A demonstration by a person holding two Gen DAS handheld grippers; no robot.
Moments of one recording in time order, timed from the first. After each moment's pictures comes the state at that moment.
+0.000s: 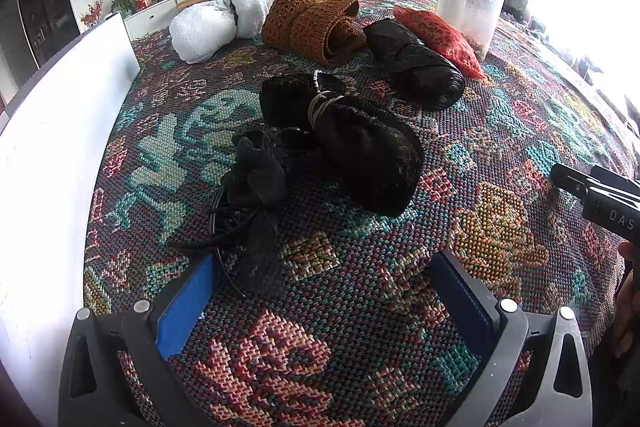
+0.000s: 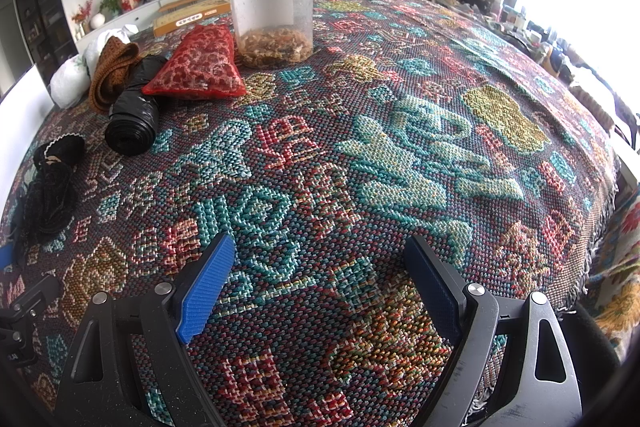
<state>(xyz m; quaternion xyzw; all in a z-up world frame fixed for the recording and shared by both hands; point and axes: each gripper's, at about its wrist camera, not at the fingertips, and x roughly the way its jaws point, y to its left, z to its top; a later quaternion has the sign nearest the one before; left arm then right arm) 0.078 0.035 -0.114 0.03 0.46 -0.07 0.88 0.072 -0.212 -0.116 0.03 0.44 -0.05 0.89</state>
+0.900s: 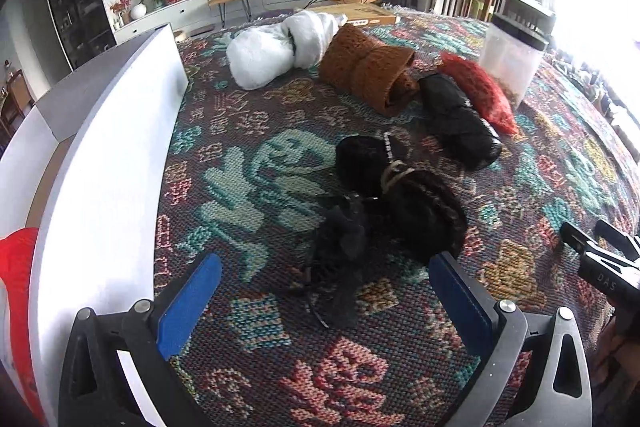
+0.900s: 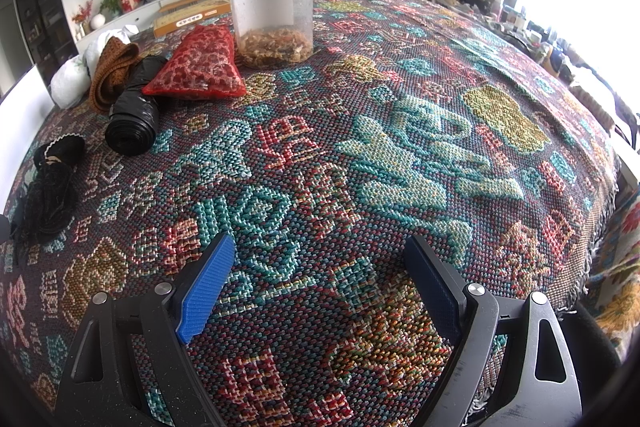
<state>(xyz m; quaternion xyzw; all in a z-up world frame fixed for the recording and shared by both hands) 0.099 0.073 -0.075 0.01 0.46 -0.02 0.89 0.072 -0.212 -0.116 0.03 0.44 -0.05 0.89</state>
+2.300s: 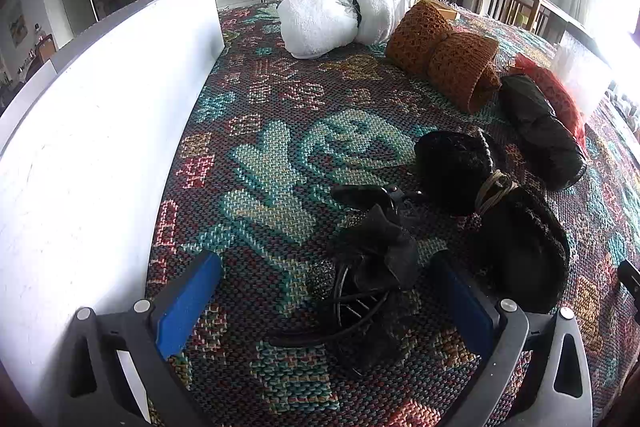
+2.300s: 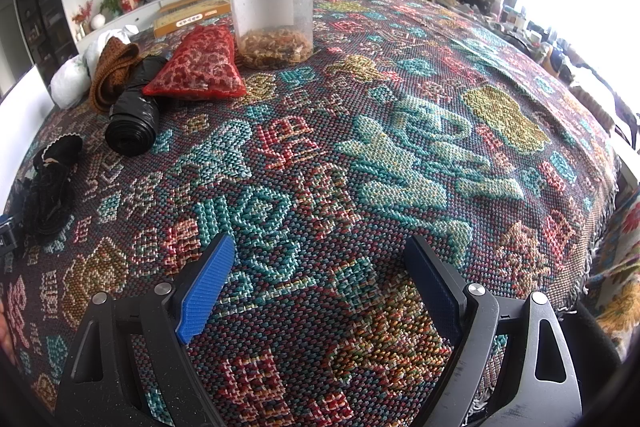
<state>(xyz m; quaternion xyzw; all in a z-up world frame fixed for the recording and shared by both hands) 0.127 0.102 -0.120 -0.02 0.46 0.05 0.89 0.072 -0.211 -0.116 0.03 0.44 -0.05 0.89</state>
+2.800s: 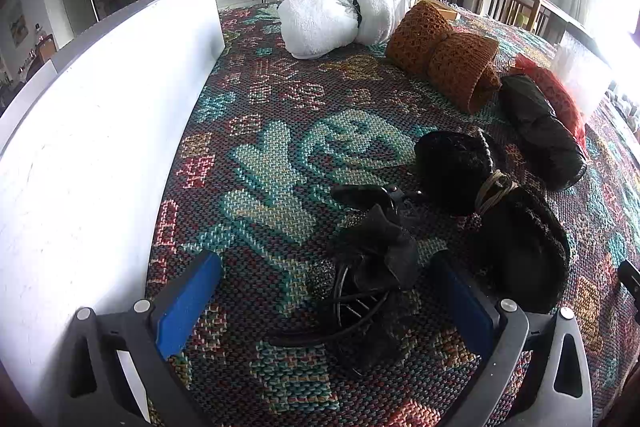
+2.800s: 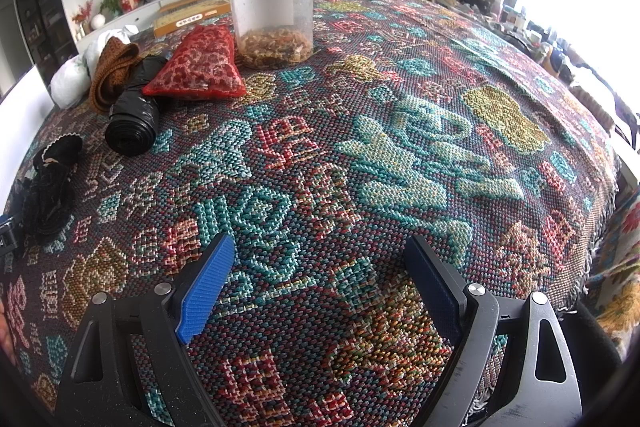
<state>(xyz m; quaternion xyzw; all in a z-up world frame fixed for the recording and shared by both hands) 0.127 0.103 -0.120 -0.02 0.46 0.05 0.89 0.072 -0.211 -0.116 0.03 0.44 -0.05 0.89</state>
